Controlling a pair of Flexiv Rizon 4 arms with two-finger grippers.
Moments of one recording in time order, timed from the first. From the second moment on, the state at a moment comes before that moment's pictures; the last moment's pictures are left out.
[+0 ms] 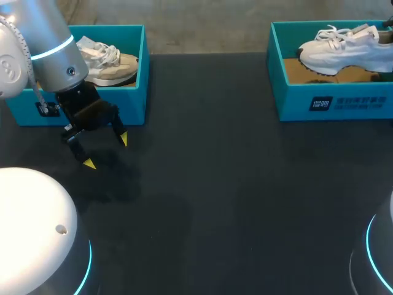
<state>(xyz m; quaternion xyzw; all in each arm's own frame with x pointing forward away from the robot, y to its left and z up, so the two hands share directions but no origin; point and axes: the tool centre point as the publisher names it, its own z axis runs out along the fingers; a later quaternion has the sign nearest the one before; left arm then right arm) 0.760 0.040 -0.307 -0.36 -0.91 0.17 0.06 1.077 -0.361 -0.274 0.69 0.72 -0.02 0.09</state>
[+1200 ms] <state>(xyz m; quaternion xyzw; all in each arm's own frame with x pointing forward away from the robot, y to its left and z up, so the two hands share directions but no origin) 0.760 0.040 -0.307 -0.36 -0.91 0.17 0.06 1.060 -0.351 -0.338 0.69 0.71 -0.05 0.09</state>
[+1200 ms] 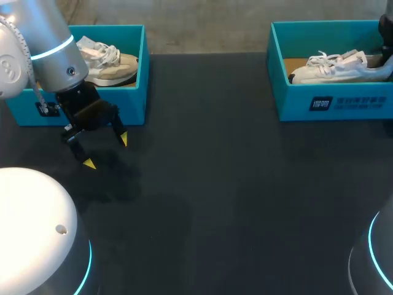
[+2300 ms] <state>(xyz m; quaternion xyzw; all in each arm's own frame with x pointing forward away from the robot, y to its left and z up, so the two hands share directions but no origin) 0.760 0.040 -0.307 -0.36 -0.91 0.17 0.06 1.033 -0.349 -0.373 0.69 0.72 -0.04 0.07</state>
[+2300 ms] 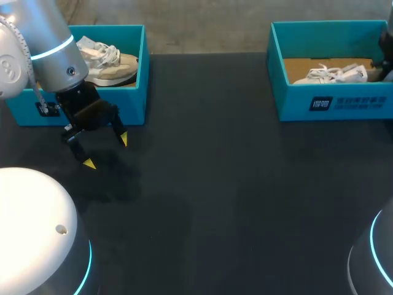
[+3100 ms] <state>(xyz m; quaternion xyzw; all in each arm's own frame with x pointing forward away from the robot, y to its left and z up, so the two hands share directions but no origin) 0.760 0.040 -0.307 -0.36 -0.91 0.17 0.06 1.035 -0.347 -0.387 0.69 0.72 -0.04 0.06</state>
